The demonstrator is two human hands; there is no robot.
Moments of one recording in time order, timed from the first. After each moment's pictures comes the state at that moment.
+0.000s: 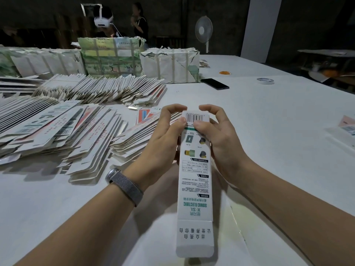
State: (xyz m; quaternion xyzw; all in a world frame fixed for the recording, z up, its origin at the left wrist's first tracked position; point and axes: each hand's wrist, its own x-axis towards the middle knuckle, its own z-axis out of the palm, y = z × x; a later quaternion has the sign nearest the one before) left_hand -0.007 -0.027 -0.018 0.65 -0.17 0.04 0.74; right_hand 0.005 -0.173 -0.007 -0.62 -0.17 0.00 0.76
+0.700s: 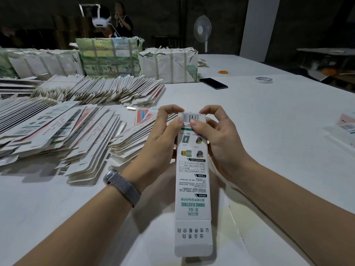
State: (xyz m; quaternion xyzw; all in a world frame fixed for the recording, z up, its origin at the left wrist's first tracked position) left_hand -0.009 -0.028 -0.015 0.65 -0.18 0.06 0.74; right_hand 0.007 -0.175 -0.009 -0.59 -0.18 0.00 0.79
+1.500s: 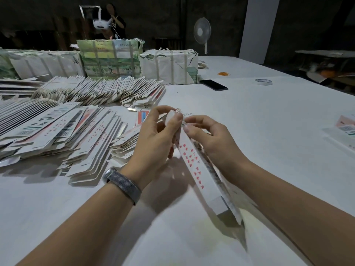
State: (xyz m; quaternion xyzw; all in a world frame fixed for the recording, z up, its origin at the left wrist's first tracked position) left_hand -0.006 -0.023 -0.015 0.66 -0.12 0.15 0.73; right_hand 0.012 -0.175 -0.013 -0.73 -0.17 0.00 0.67
